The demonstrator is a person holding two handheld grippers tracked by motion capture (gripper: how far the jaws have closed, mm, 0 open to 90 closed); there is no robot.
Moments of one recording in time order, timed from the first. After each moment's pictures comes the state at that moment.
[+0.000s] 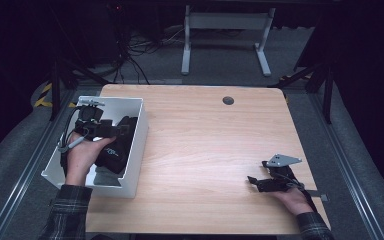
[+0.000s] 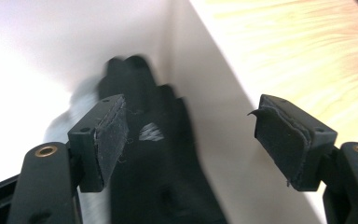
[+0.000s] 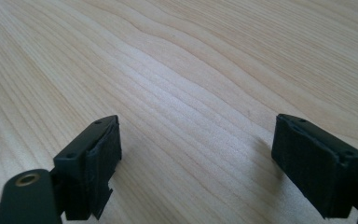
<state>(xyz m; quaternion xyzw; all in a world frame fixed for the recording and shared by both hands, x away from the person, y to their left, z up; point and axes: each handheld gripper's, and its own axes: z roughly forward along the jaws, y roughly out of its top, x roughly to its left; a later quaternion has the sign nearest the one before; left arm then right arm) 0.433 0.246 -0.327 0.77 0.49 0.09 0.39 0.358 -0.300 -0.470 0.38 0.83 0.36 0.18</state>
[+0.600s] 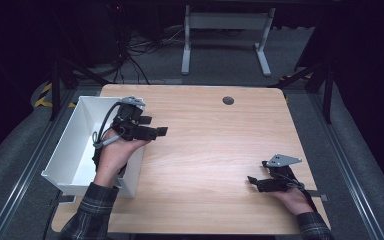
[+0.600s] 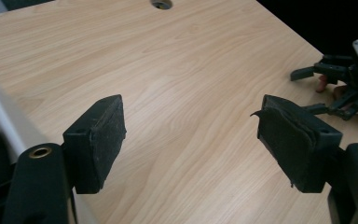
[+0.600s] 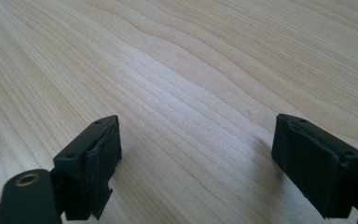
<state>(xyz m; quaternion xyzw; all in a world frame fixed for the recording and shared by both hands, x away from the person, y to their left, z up) 0.422 0.148 -0.310 0.82 0.38 0.05 0.43 0.358 -0.300 -0.470 0.38 0.83 0.36 0.18</state>
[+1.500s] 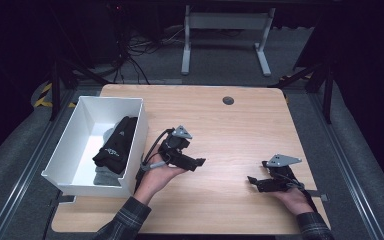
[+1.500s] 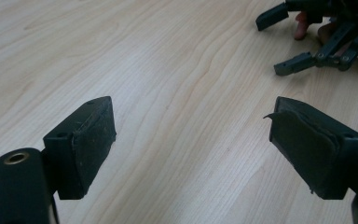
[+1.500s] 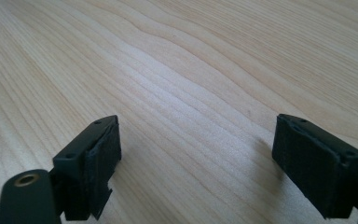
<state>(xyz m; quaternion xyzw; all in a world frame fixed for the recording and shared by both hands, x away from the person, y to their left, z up) 0.403 0.053 -0.393 0.87 0.29 0.03 0.41 0.358 -0.300 -0.470 0.38 0.83 0.36 0.18</state>
